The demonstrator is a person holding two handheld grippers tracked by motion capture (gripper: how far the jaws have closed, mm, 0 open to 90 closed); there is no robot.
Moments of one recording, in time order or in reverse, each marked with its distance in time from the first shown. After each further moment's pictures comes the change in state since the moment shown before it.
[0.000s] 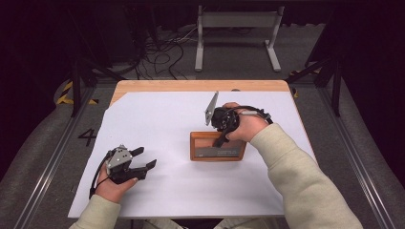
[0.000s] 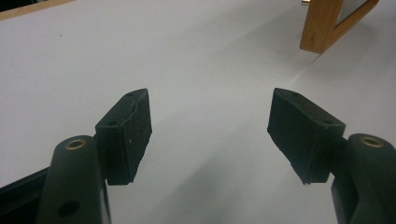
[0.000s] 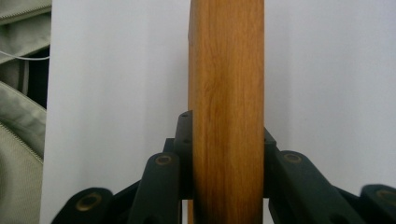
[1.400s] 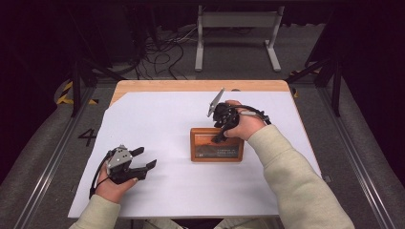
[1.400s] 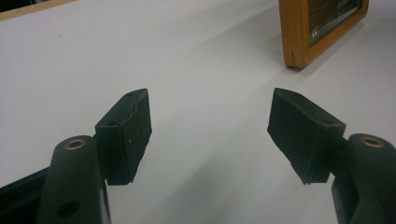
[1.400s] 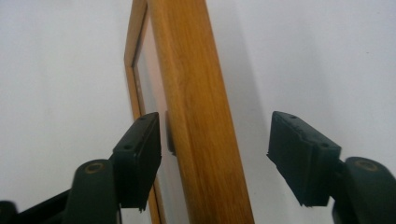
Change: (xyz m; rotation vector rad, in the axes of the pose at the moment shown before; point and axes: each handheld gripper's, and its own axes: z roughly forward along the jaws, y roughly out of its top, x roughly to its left) left arm 0.000 0.000 0.000 -0.003 -0.005 0.002; right arm -0.023 -0.016 0.011 -0.088 -0.162 0.191
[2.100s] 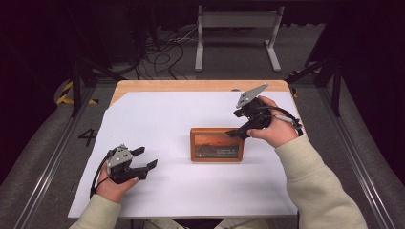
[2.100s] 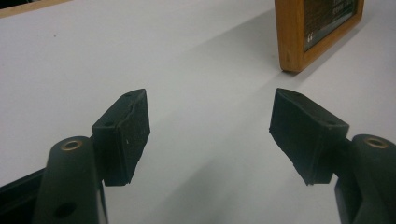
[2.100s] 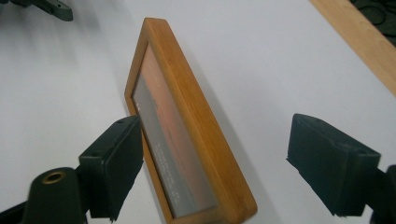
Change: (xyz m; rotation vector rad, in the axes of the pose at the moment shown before) left arm -0.001 0.002 0.001 -0.004 -0.011 -0.016; right arm 0.027 -0.055 -0.070 -0.310 -0.165 0.141
